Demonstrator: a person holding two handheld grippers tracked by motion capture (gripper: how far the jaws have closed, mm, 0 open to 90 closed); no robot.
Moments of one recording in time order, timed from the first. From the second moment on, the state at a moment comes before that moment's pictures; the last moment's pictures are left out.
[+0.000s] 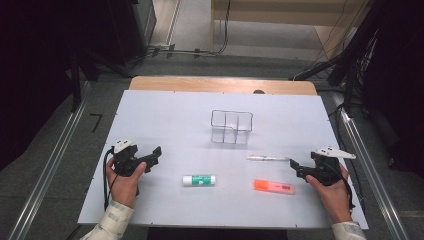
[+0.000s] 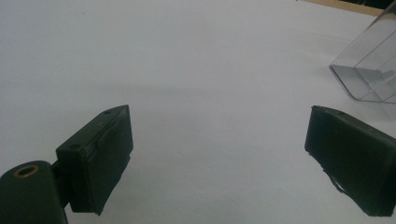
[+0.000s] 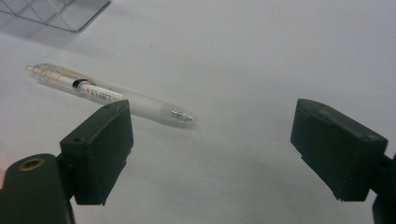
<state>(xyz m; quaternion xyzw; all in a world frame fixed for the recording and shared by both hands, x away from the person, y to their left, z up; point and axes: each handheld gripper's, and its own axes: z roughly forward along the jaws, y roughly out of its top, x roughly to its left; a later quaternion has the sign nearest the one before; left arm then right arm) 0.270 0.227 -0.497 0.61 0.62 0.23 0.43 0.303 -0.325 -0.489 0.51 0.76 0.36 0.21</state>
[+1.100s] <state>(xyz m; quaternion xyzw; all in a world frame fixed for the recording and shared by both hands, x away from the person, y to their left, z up) 0.273 0.222 -0.497 0.61 0.62 0.23 0.43 0.325 -0.300 -0.502 0.45 0.80 0.34 0.20</state>
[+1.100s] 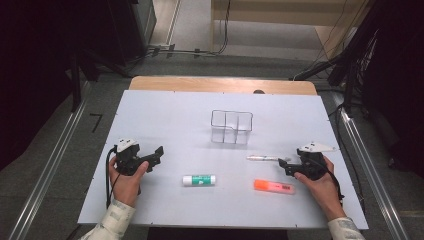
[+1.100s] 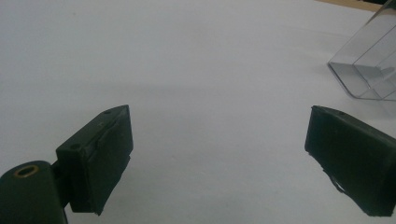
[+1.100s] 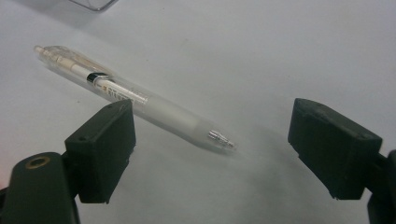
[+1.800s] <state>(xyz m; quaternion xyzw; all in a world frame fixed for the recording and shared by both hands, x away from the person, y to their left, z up) 0.274 0.222 -0.497 0.62 0.62 0.23 0.43 0.331 -0.291 -0.508 0.42 0.82 0.34 0.18</state>
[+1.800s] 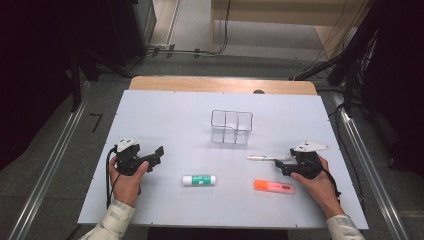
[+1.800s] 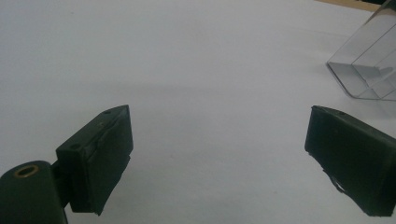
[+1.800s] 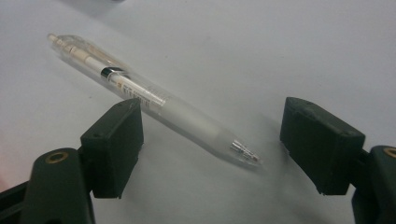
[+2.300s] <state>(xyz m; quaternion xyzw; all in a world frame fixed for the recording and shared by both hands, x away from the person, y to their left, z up) 0.274 0.222 -0.497 0.62 0.62 0.23 0.43 0.330 -0.289 -0.508 0.39 0.83 0.34 0.18</state>
